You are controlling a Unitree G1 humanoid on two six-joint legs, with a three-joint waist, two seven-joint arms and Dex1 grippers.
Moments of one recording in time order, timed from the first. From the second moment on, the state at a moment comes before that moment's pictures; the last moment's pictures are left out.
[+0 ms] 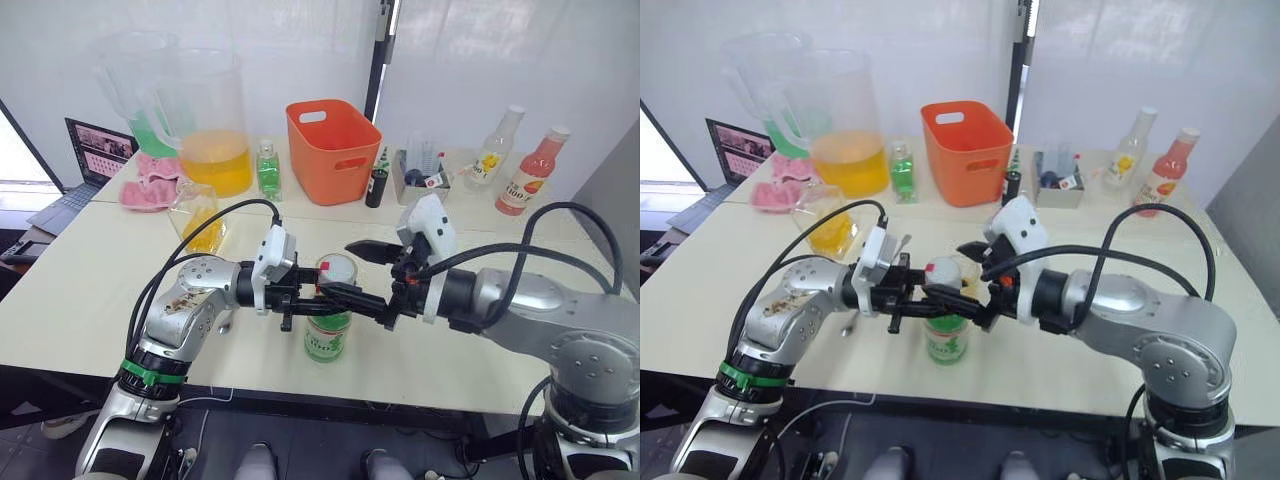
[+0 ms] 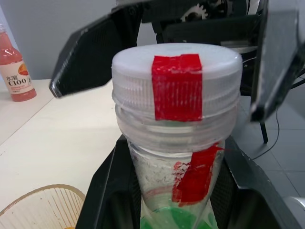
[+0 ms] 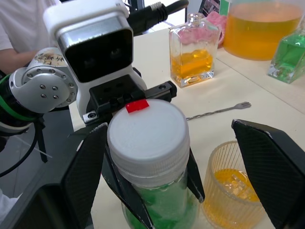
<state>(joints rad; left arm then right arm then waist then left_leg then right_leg) -0.60 0.49 -0.16 -0.10 -0.53 0.39 -1.26 -0.61 -0.56 -0.09 -0.73 1.13 1.22 0.22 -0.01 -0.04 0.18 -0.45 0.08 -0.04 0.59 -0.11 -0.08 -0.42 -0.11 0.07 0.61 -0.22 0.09</state>
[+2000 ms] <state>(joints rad) -0.58 0.51 -0.16 -0.14 -0.53 0.40 -1.23 -0.73 -0.71 0.09 -0.57 0.95 0.96 0.64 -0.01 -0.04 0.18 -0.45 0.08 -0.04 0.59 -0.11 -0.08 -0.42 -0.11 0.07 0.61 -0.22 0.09</state>
